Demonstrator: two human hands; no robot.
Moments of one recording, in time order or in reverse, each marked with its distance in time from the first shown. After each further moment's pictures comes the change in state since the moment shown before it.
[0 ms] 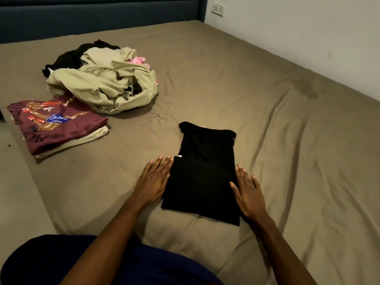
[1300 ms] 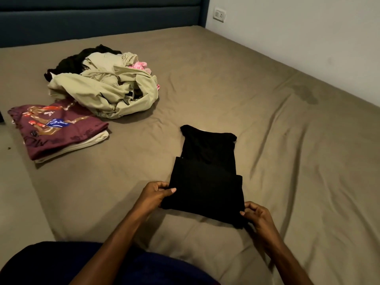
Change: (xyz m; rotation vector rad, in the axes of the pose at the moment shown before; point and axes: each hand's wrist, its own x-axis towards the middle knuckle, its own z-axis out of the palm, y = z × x) left_hand -0.019 0.041 -0.032 -1.312 -0.139 -0.609; right_hand -0.058 -0.030 -0.051 1.270 -0.137 0.470
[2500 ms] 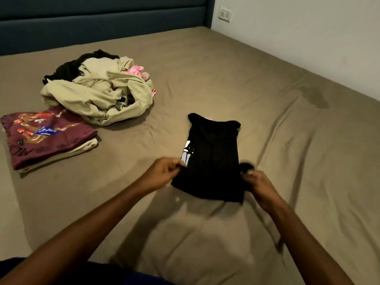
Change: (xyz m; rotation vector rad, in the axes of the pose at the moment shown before) left_hand 0.060 0.093 0.038 0.380 -0.196 0.483; right_hand 0.133 -0.092 -0.039 -0.101 -0.182 -0.091
